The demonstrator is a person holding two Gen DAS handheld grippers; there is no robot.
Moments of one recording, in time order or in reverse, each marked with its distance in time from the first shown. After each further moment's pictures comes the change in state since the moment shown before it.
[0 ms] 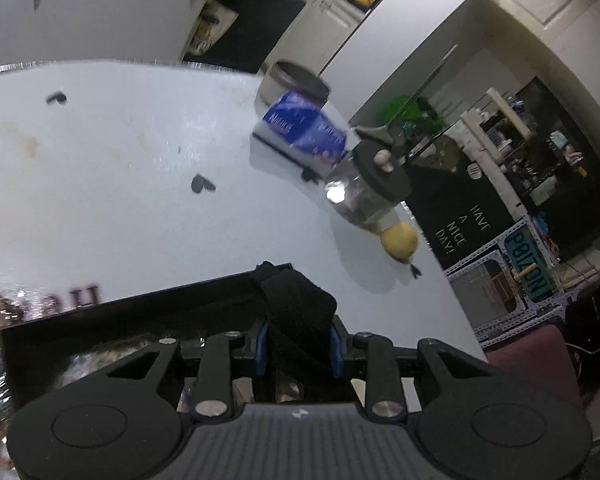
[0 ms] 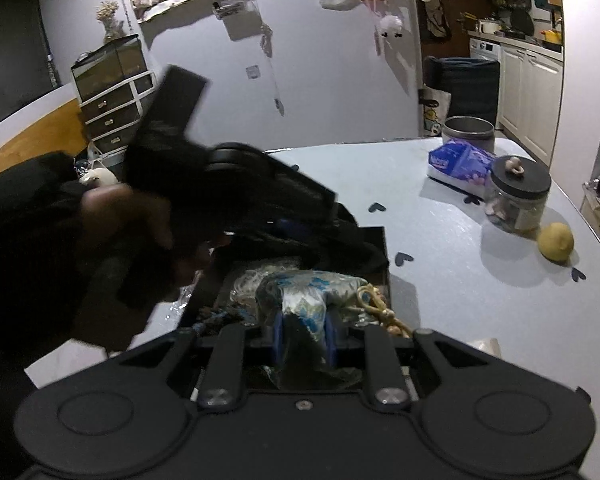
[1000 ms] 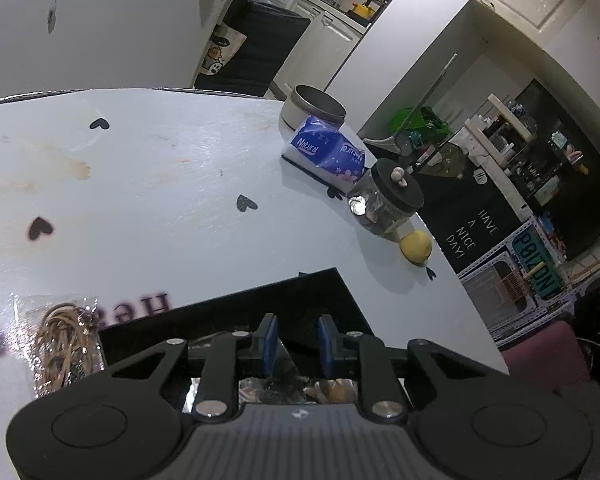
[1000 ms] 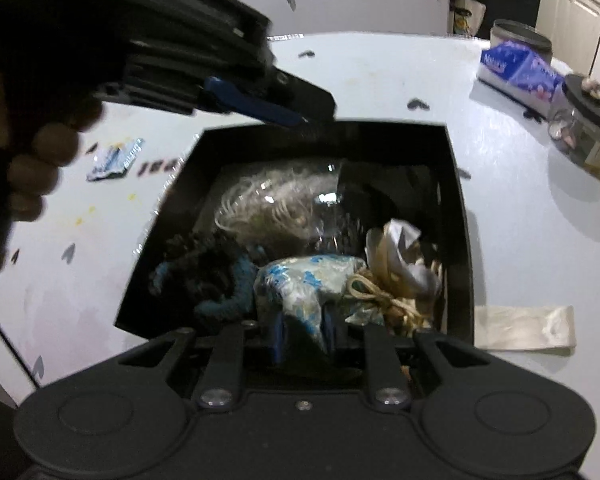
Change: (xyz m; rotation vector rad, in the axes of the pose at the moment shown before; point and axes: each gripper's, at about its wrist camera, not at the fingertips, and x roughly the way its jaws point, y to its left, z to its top) left arm -0.061 0.026 -0.010 0.052 -0.060 0.035; right arm 0.112 0.006 -0.007 -0.025 0.321 0.025
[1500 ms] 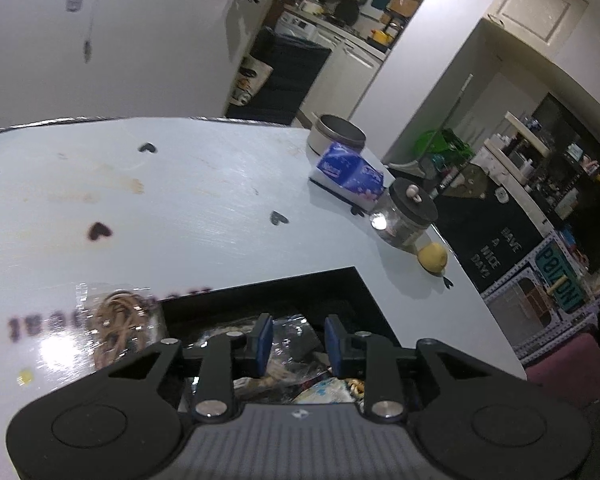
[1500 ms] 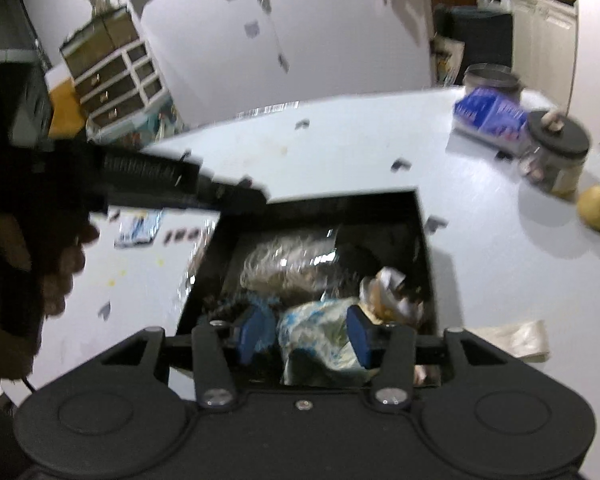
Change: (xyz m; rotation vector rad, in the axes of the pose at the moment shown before) left arm -0.055 -0.005 -0.029 0.002 -0.103 0.110; right arm -0.070 -0.003 -0.001 0.071 -0.209 0.024
